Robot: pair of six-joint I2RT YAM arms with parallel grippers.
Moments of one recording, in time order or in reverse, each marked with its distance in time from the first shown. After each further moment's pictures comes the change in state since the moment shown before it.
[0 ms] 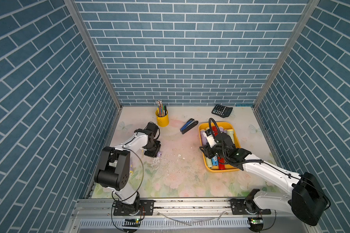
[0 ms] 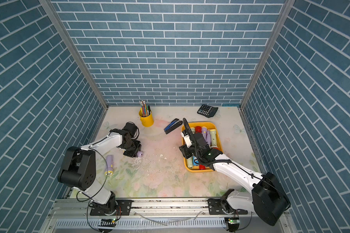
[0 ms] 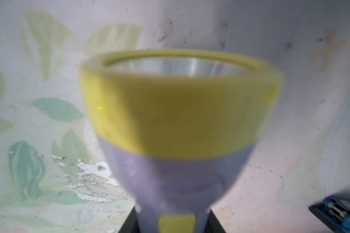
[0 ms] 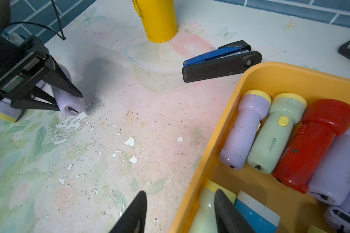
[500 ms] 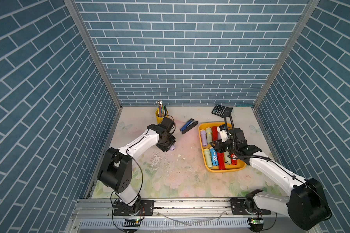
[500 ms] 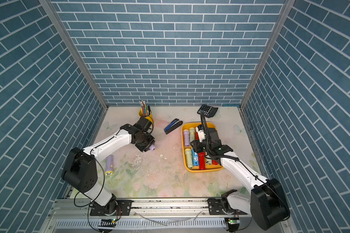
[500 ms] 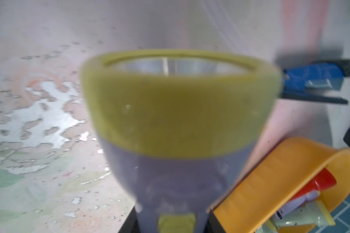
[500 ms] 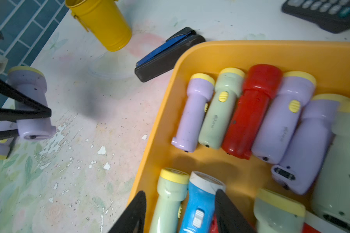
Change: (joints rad) left arm -0.269 0.061 0.248 -0.006 -0.037 0.217; right arm -0.288 -0.034 0.011 -0.134 -0.146 0.050
